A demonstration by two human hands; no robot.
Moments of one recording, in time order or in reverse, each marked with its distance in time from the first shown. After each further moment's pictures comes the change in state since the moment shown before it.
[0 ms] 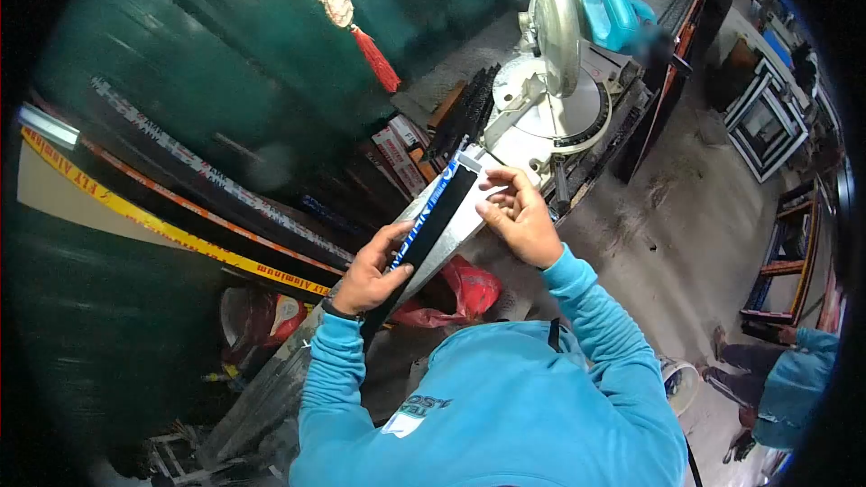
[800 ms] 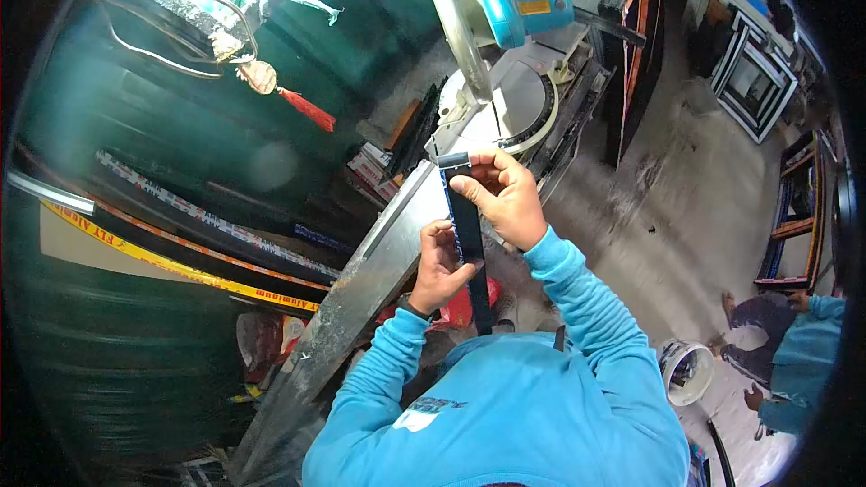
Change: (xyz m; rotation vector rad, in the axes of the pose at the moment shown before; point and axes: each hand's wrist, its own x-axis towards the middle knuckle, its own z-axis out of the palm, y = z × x) left_hand 0.081 -0.036 0.187 -0.284 0.066 0.164; right_hand -0.009 -0.056 -0.084 0.117 0.152 -0.114
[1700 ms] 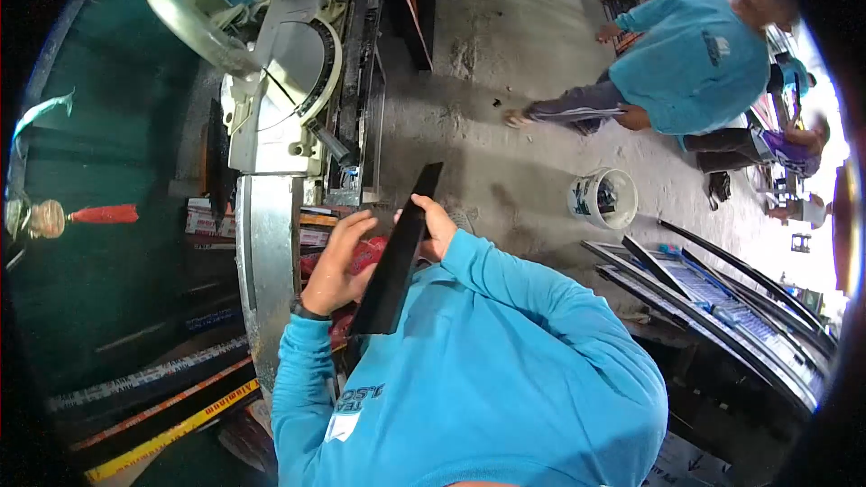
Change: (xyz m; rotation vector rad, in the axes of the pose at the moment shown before) left_hand 0.025 -0.006 -0.013 0.497 -0.795 0.076; right_hand -0.159 0.182 -0.069 0.951 0.917 0.799
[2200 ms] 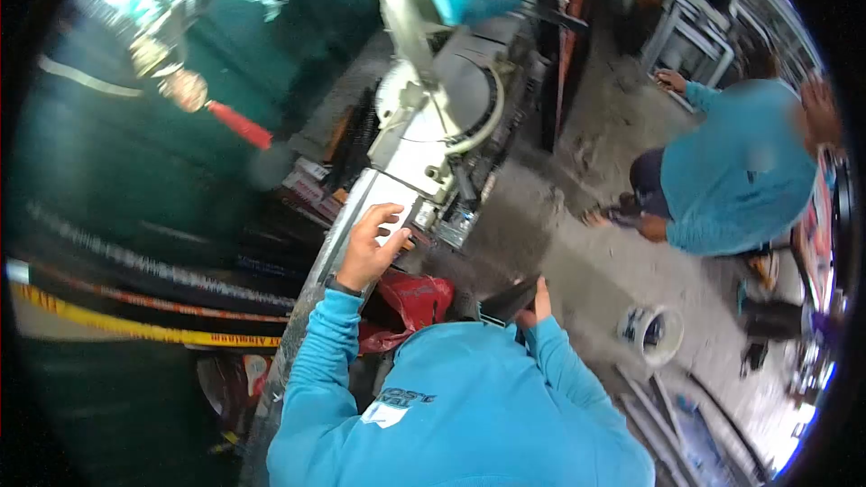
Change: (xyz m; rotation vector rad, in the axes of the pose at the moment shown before) left_hand -0.024 -0.031 -0.074 0.058 0.602 -0.235; right_hand 0.013 -0.015 -0.080 -0.006 0.129 -0.180
